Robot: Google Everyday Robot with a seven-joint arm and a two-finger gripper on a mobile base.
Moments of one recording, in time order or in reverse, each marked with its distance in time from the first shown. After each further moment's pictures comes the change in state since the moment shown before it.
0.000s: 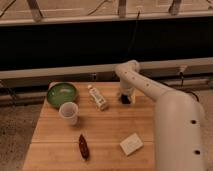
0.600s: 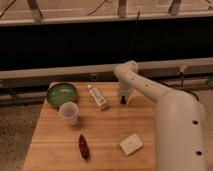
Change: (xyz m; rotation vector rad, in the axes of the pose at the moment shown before) arm -0.011 -0.005 -0.004 0.005 0.003 -0.015
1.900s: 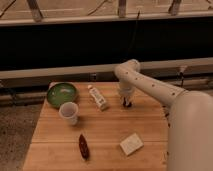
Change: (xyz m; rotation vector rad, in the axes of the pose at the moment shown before) arm -0.034 0.020 -0.035 0.003 -0.007 -0.078
